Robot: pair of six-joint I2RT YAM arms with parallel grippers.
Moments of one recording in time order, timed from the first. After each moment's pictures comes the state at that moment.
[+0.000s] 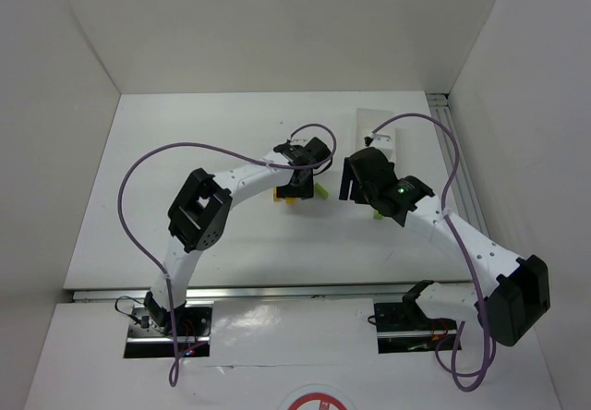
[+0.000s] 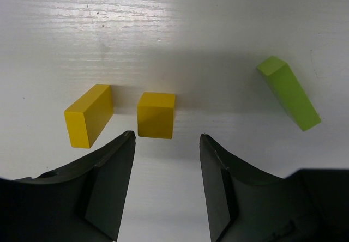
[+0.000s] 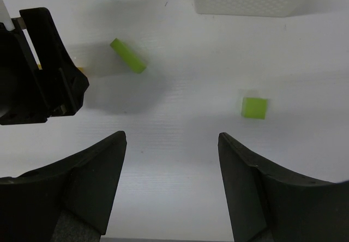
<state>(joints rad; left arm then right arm) -0.76 2.15 1.76 -0.87 -0.35 -0.77 0.60 1.18 0.99 -0.62 0.40 0.57</state>
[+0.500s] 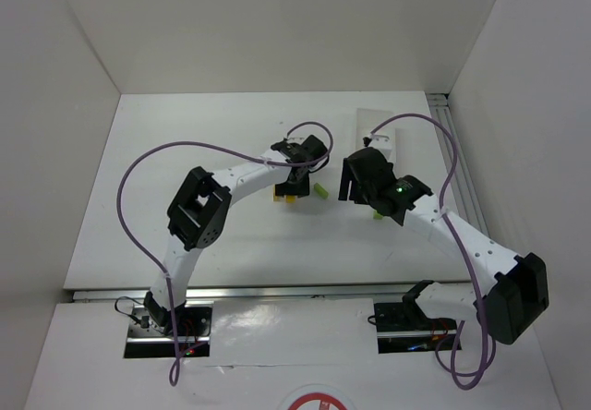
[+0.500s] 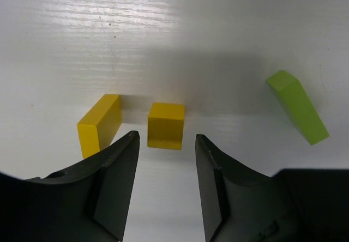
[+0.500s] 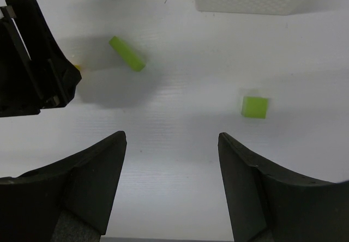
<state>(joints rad) -0.74 2.16 1.76 -0.86 -0.35 -0.77 0.60 1.19 0.99 -0.62 0.40 0.57</state>
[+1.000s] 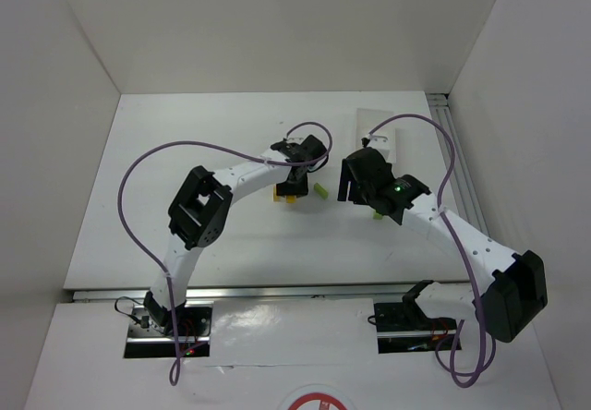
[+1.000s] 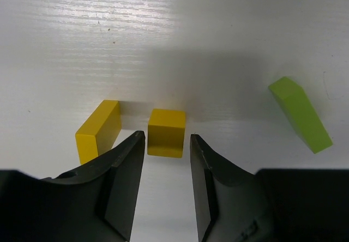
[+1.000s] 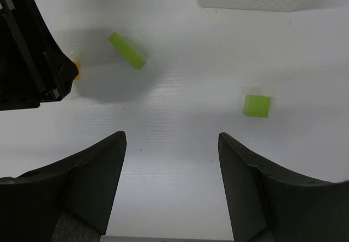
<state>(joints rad) -0.73 2.17 1.76 -0.85 -0.34 -0.77 0.60 1.20 0.99 -0.62 0.39 0.57</state>
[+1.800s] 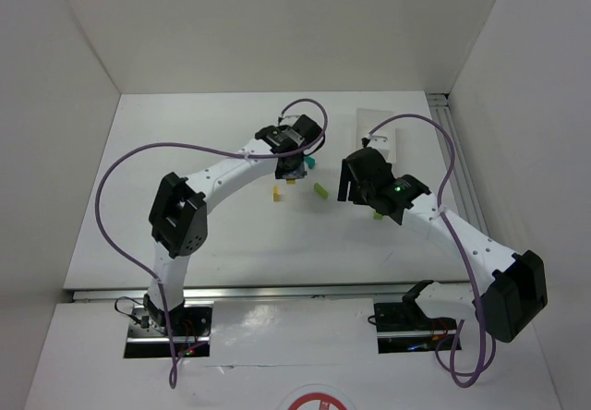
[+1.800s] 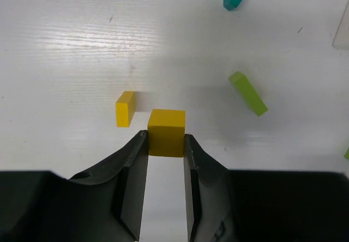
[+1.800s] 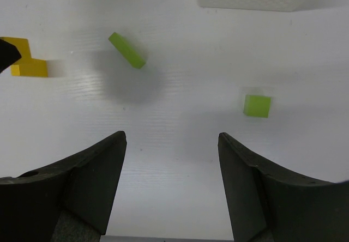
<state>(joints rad) -0.72 2.03 1.83 -0.91 -0.36 -0.73 0.59 1.20 0.99 -0.62 0.38 0.57</state>
